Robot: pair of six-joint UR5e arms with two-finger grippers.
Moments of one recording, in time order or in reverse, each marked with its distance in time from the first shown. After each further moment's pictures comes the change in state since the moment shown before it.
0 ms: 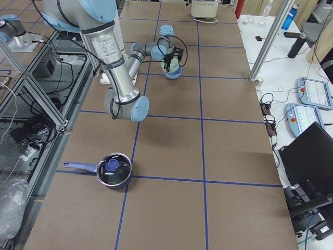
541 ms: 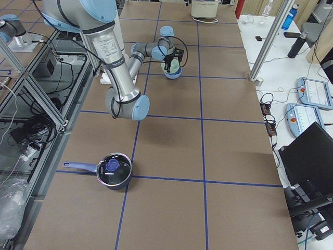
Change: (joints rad) left arm 0.000 0.002 0.001 -0.002 0.000 0.001; right arm -0.005 0.012 -0.033 0.006 -0.017 -0.010
